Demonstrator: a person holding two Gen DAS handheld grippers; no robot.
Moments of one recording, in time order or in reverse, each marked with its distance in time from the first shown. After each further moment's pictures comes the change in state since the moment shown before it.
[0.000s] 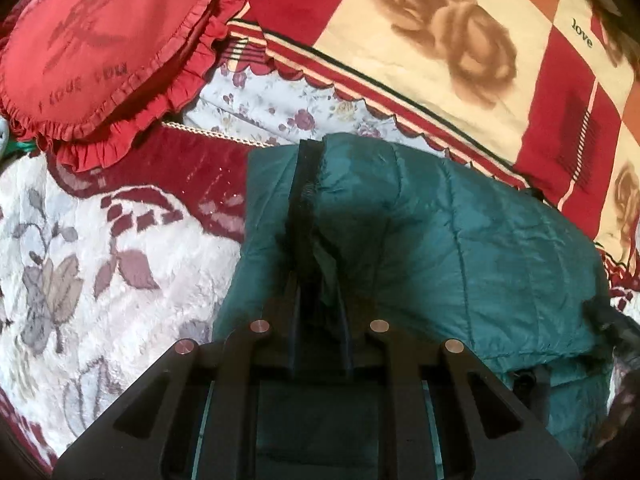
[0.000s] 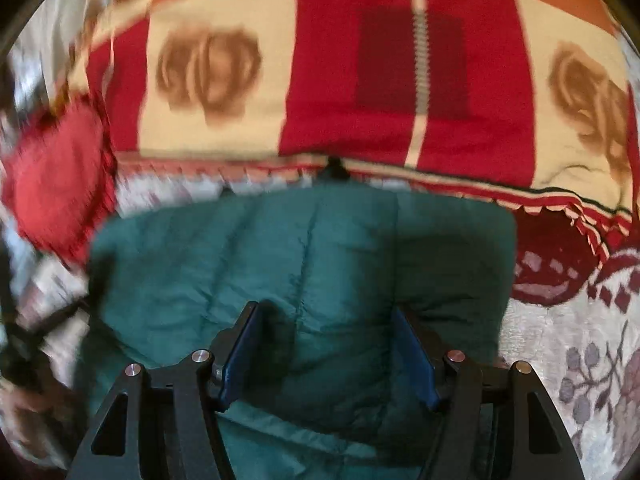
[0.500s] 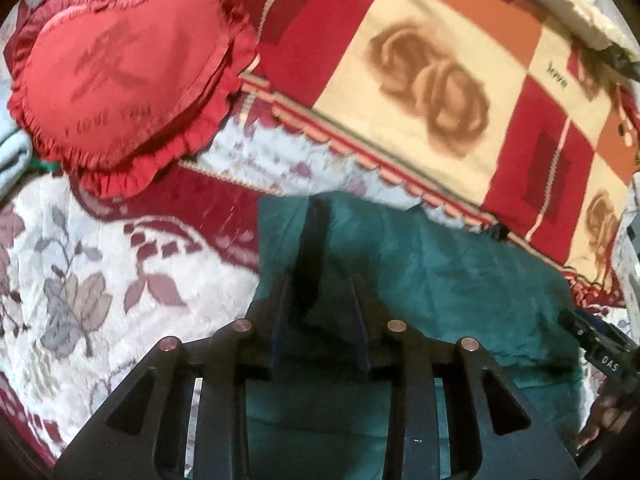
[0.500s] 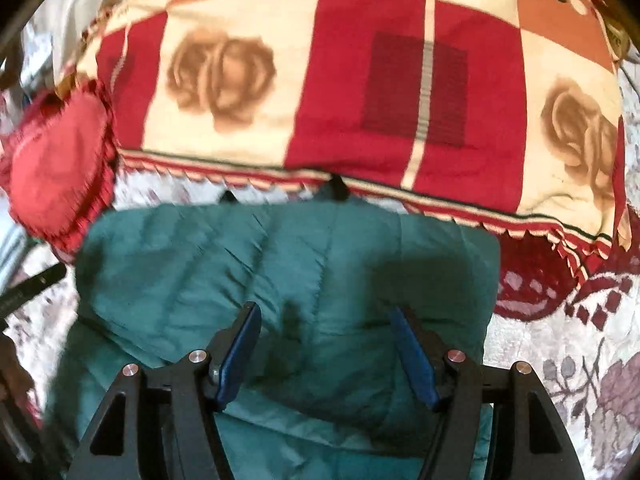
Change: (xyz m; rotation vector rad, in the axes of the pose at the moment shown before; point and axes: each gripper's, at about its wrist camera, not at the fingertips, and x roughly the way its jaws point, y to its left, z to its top) left arm -0.064 0.008 0.009 -0.028 -0.124 -0.063; right arm -0.044 0.004 0.010 0.013 -0.088 0.015
